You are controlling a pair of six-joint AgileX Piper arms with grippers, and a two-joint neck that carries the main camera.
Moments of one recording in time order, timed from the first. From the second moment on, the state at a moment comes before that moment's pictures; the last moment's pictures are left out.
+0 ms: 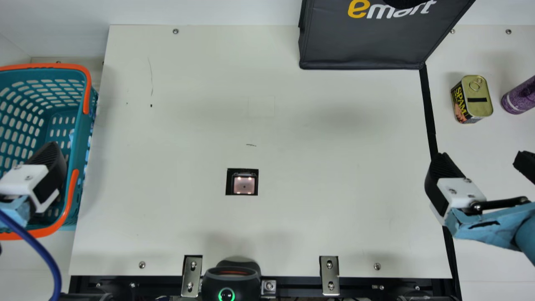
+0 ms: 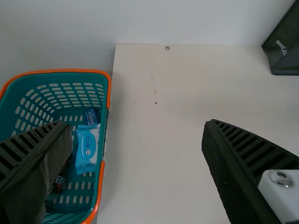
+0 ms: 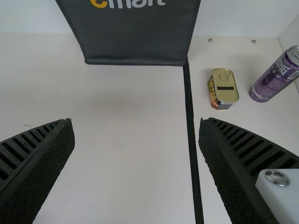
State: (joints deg) left arm -1.7 43.3 -69.0 -1.5 69.5 0.0; right arm 0.7 42.7 -69.8 -0.8 69.5 0.0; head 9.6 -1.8
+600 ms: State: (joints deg) left arm -1.7 43.3 -69.0 -1.5 69.5 0.0; right arm 0.7 42.7 -69.8 -0.8 69.5 0.0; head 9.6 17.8
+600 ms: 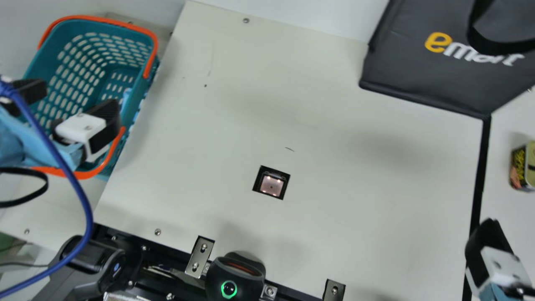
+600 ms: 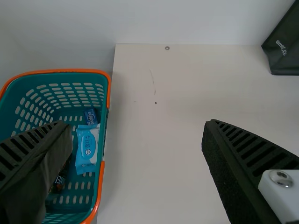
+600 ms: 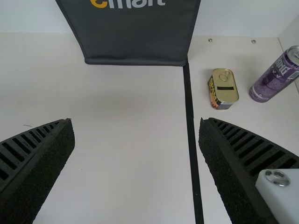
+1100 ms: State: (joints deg) left arm 1.0 44.2 -68.7 -0.6 69.0 -2.2; right arm 0.7 42.7 -69.8 -0.8 69.5 0.0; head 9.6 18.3
